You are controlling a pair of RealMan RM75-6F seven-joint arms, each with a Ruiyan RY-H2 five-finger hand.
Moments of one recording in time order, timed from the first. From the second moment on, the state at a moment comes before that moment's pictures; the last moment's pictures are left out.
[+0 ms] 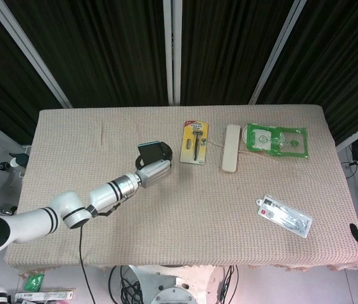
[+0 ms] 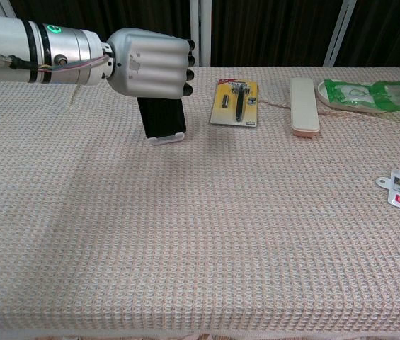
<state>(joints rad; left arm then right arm) -1.16 -1.49 -0.07 -1.23 1.57 0.65 1.26 -0.06 -1.13 0.10 -1.50 -1.47 1.62 0.08</state>
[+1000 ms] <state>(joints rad) -1.16 -1.47 -0.07 -1.30 1.43 0.65 1.26 -0.06 -1.13 0.10 -1.49 -1.46 1.62 0.09</state>
